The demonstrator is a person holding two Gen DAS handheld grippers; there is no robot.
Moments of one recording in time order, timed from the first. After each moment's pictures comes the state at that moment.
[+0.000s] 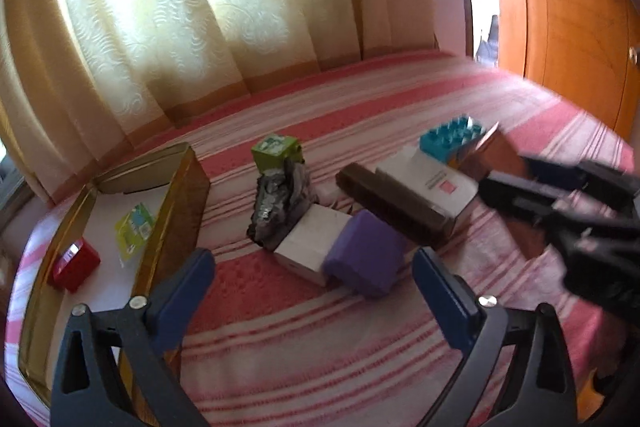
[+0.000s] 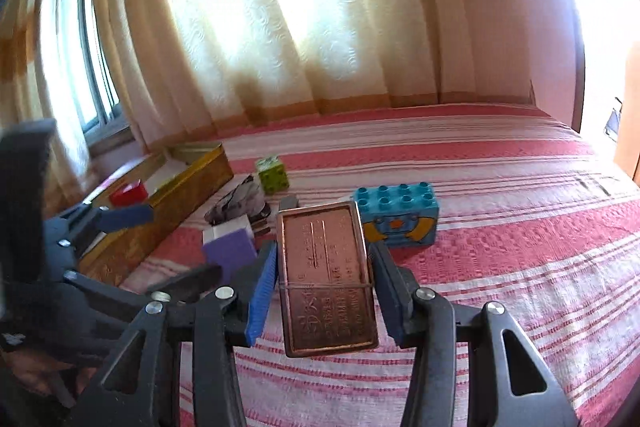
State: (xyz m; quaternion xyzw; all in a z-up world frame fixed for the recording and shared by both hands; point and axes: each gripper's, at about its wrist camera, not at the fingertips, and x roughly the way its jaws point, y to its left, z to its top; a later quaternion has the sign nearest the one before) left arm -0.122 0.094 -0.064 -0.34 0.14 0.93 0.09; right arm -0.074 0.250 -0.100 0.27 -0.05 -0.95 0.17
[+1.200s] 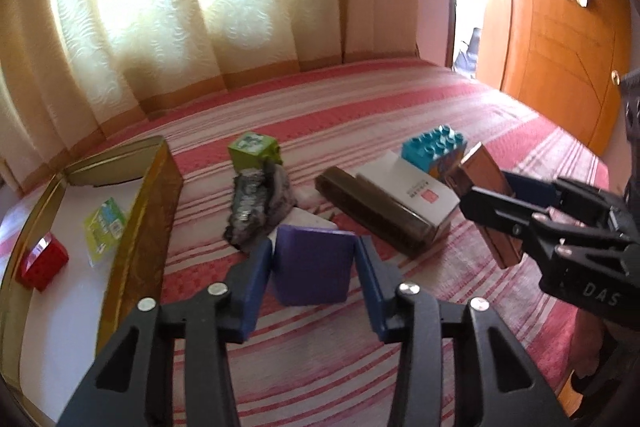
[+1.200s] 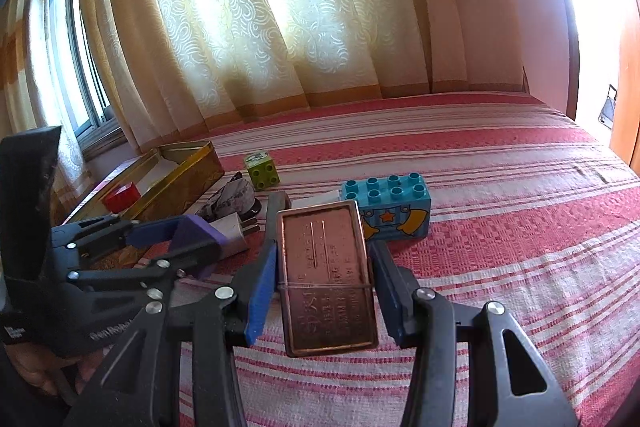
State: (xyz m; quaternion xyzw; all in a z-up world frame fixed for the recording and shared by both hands) left arm -0.118 0.079 -0.071 -0.34 0.07 0.93 0.14; right arm -0.081 0.252 -0.103 0.28 -0.05 -0.94 0.16
